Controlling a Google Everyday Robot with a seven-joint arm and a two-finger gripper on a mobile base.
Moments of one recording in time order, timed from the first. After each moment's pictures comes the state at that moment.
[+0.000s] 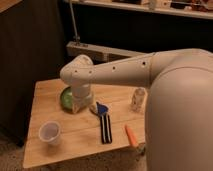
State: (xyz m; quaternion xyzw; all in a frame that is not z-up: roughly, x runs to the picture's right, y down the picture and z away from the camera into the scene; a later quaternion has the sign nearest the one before) arm -0.104 0.101 0.703 -0.26 0.23 0.64 0.68
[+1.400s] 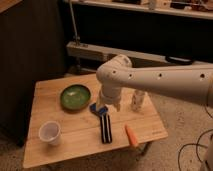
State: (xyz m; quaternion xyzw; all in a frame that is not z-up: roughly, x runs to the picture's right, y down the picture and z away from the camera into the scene) arm 0.006 0.085 0.688 -0.25 0.18 0.68 0.67
